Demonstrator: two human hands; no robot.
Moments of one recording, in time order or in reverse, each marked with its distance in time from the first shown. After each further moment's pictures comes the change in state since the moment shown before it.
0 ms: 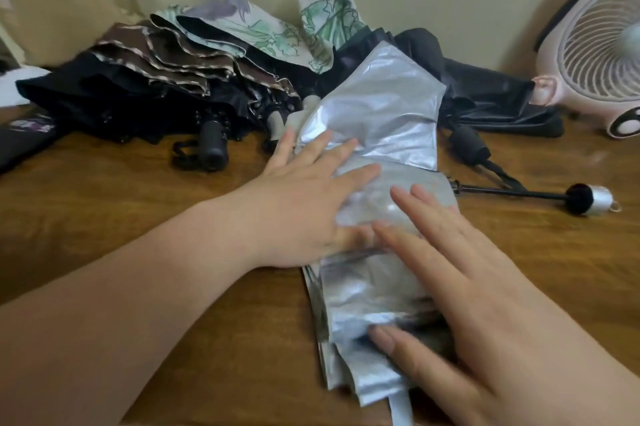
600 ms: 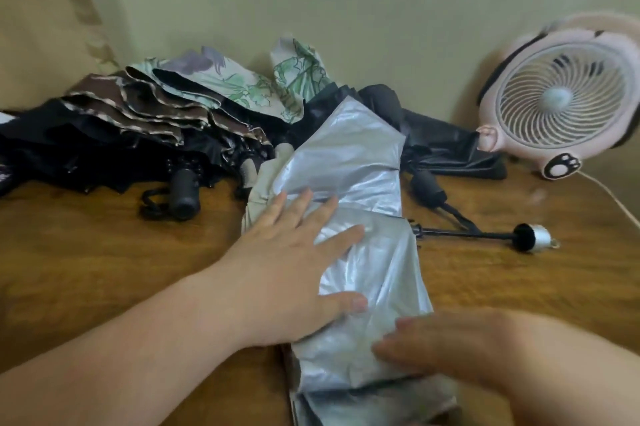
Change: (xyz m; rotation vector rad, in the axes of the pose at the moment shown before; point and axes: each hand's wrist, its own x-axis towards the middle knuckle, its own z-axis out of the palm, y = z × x) left_hand -0.010 0.009 0.011 -0.015 -0.101 0.018; right_hand 0.013 -0.017 -0.070 0.027 -0.504 0.200
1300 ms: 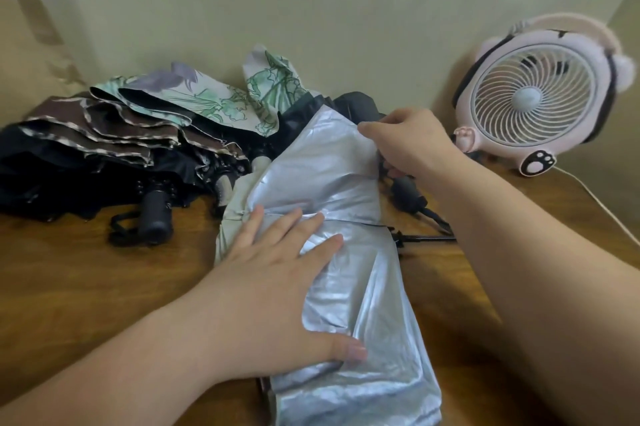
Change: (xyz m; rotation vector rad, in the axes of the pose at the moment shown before) left_hand 0.001 0.005 -0.006 -0.030 -0.021 0.006; right_hand 0.178 0.106 -0.064 0.708 0.754 0.484
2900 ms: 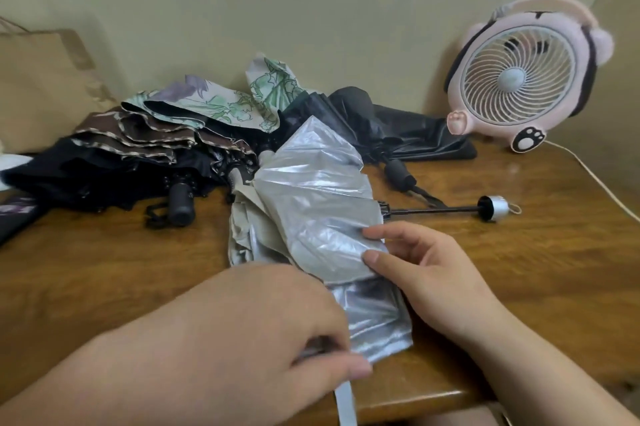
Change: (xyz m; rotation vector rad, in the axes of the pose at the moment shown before) left_hand -0.088 0.059 -0.055 -0.178 0.191 0.301; right_hand -0.182 0.072 -0.018 0.553 -0.327 0.089
